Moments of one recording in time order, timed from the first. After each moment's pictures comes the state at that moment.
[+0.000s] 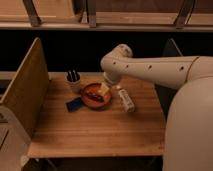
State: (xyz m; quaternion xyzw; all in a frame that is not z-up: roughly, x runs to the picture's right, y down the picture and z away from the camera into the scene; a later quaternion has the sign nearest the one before) arm 0.031 -0.016 0.781 -0.18 0.04 0.37 0.91
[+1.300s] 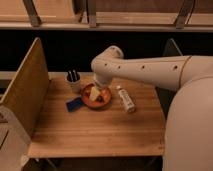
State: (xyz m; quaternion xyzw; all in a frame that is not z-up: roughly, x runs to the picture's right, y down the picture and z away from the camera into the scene) arm -0.045 0.015 0.753 -0.23 -0.02 0.30 0.93
